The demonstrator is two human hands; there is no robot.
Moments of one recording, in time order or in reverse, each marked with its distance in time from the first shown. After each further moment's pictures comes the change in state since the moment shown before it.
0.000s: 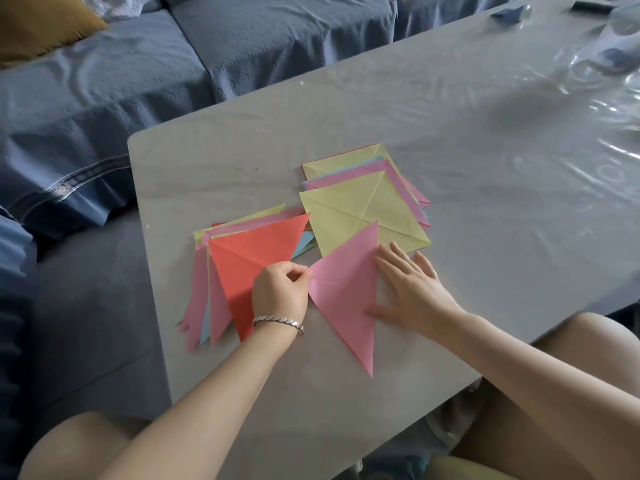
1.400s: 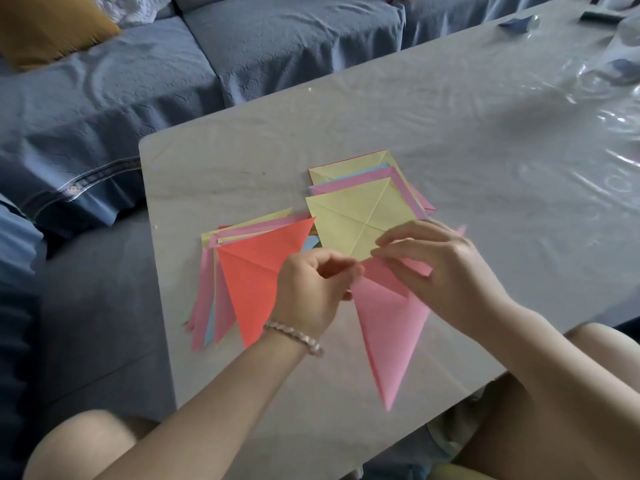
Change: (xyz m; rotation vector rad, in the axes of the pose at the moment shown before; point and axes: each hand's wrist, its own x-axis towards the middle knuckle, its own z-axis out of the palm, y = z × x) left_hand -0.034 0.059 -0.032 -0.453 -0.293 0.077; right_hand -0.027 -0.035 -0.076 0.267 0.499 -0.321
